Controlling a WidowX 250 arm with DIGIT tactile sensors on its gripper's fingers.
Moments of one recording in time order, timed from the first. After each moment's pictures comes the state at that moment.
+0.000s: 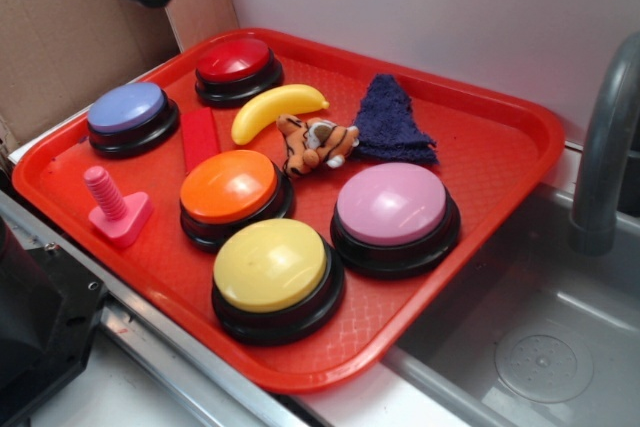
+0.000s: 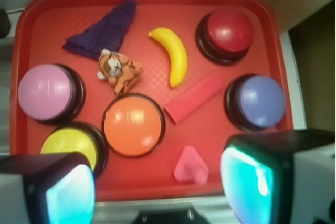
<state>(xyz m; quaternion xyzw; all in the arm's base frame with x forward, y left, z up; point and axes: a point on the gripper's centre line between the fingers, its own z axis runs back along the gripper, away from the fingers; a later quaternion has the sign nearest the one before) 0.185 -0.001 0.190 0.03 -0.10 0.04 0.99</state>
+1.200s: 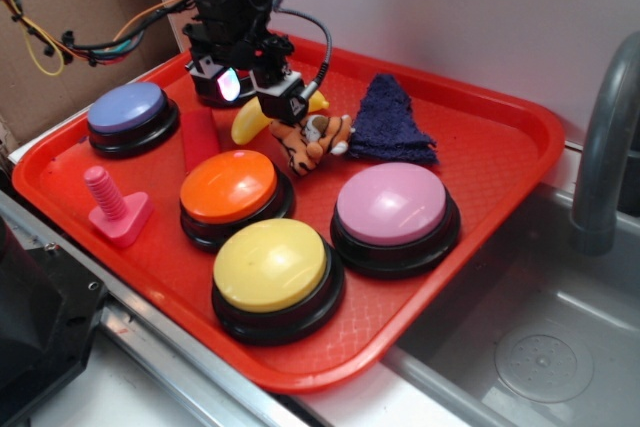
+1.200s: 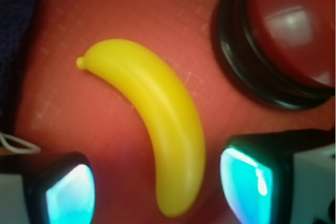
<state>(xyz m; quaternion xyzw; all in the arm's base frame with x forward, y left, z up) 0.273 0.036 0.040 0.00 -0.06 0.11 0.99</state>
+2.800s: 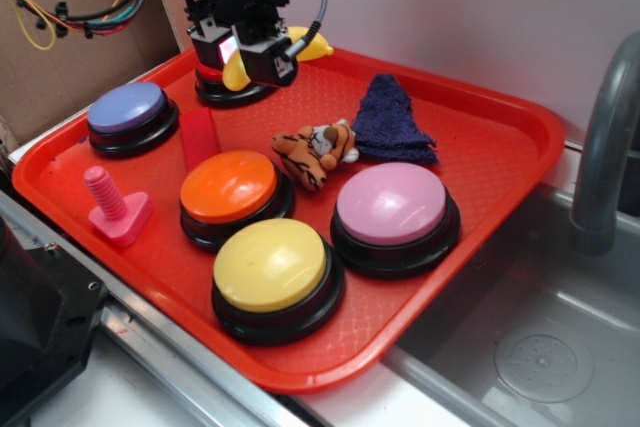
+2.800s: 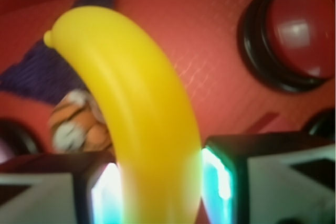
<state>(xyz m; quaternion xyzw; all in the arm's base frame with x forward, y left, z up) 0.252 0.001 0.104 -0.04 -0.03 0.05 1.00</state>
